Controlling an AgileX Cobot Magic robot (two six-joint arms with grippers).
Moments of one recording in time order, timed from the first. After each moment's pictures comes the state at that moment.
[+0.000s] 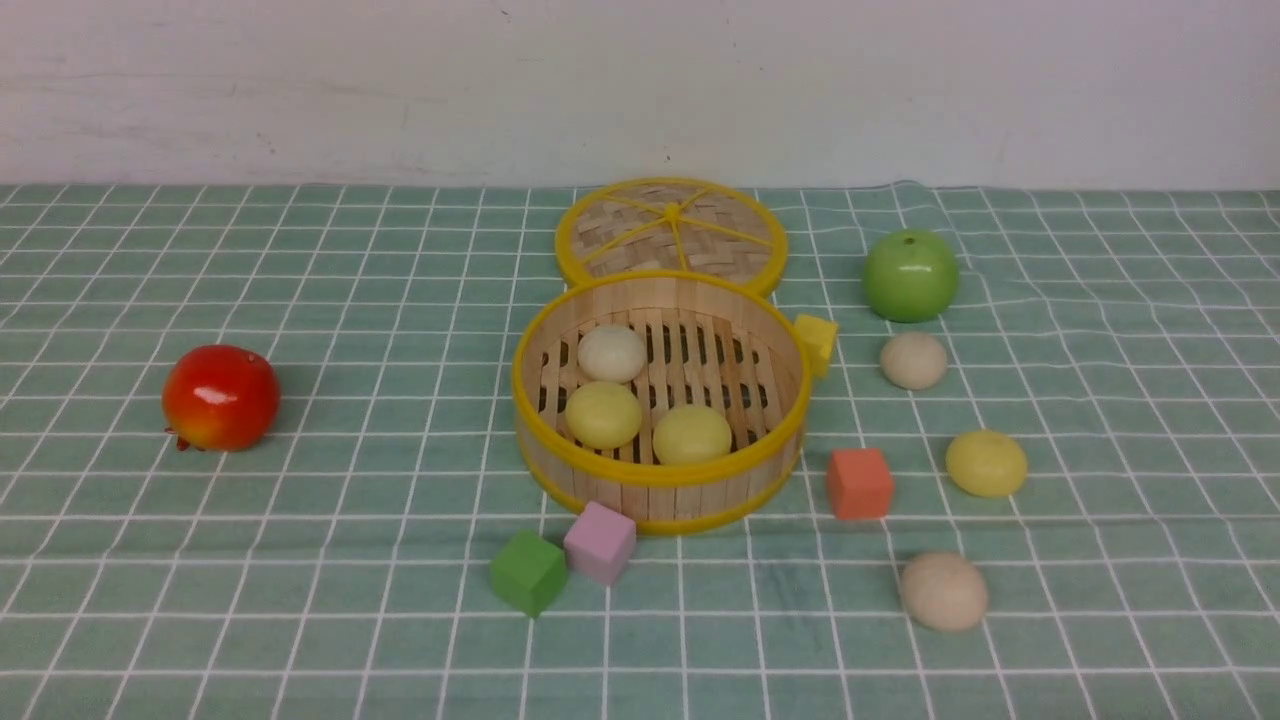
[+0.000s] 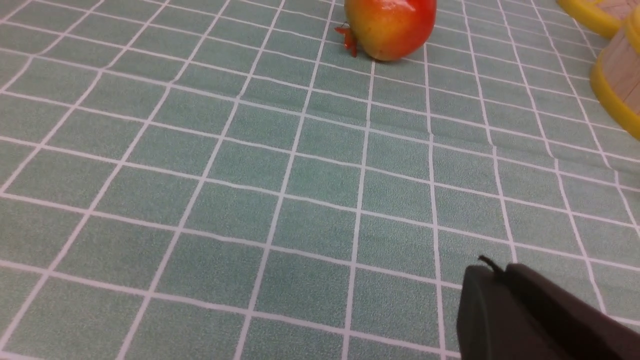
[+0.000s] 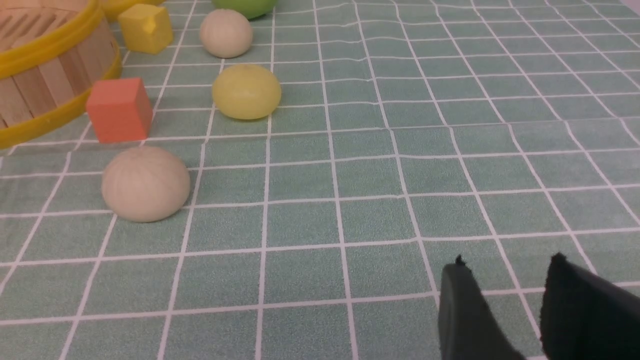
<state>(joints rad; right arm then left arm) -0.02 -0.01 0.01 -0.11 0.39 0.19 -0.02 -0.01 0.03 0.19 0.40 -0.41</state>
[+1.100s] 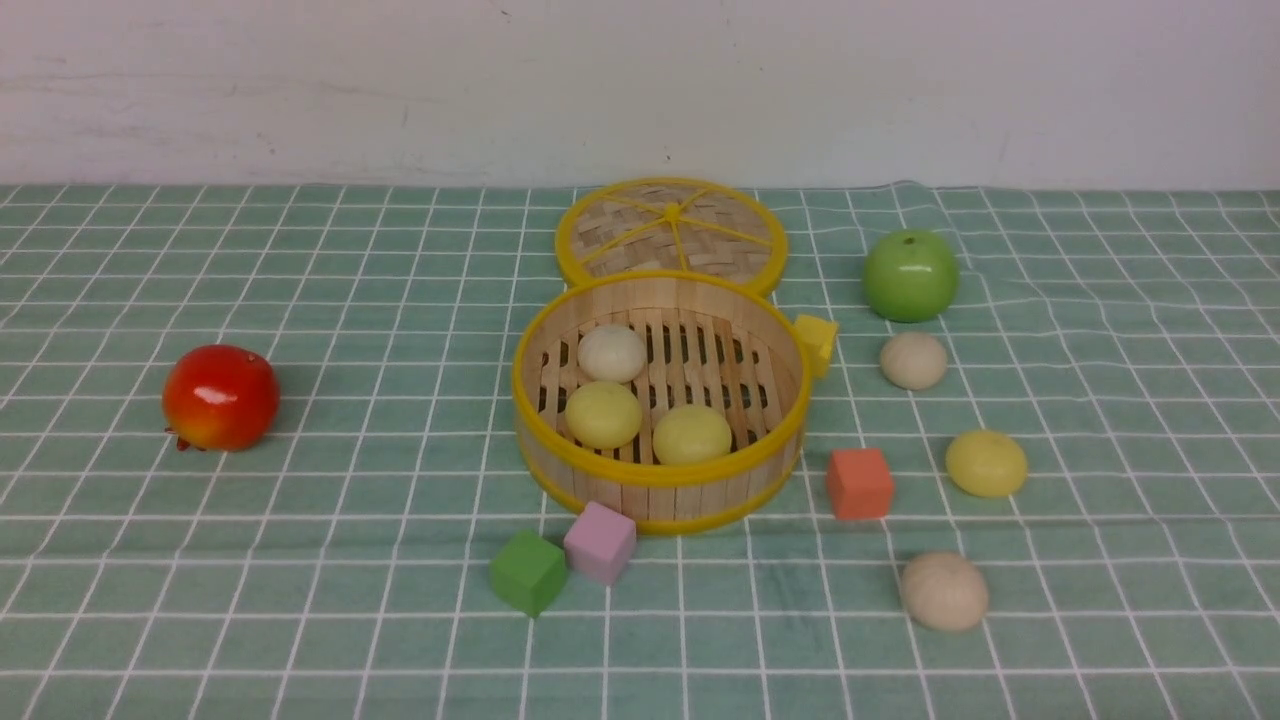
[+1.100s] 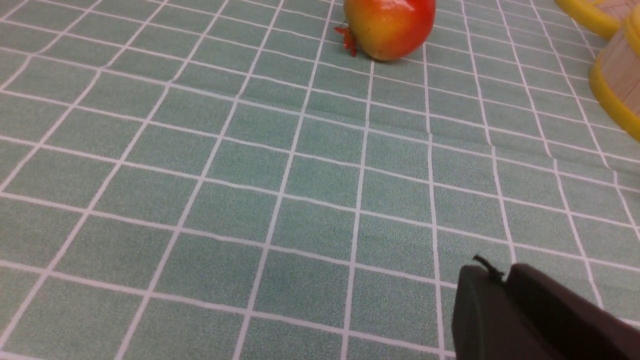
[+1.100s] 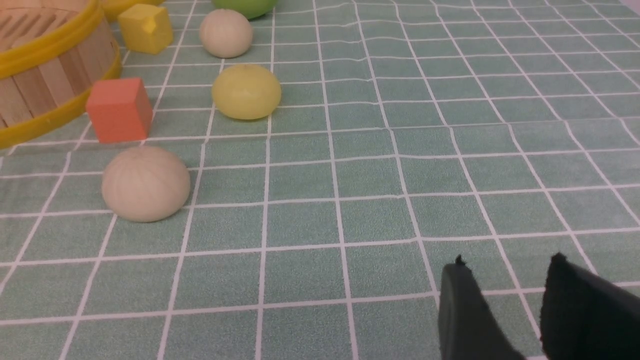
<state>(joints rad) -0.02 -0.01 0.01 -0.11 0.39 0.19 -0.02 -0.01 0.03 0.19 0.40 -0.41</state>
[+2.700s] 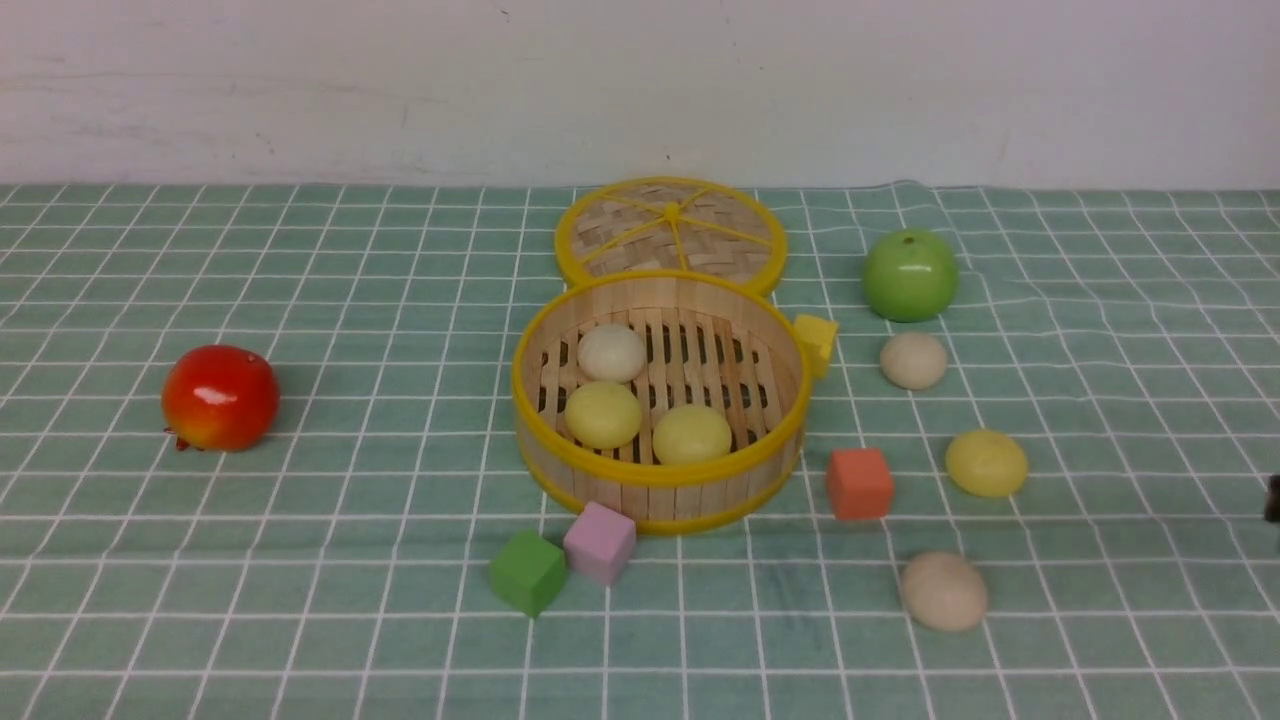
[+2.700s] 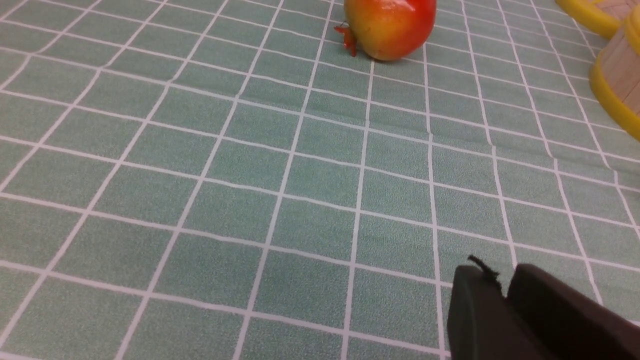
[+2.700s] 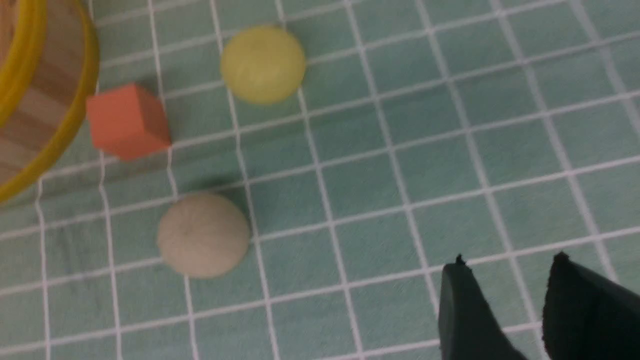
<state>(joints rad) -0.02 1.08 -0.69 0.12 0.59 0.20 -0.02 -0.01 0.03 0.19 0.40 -0.41</state>
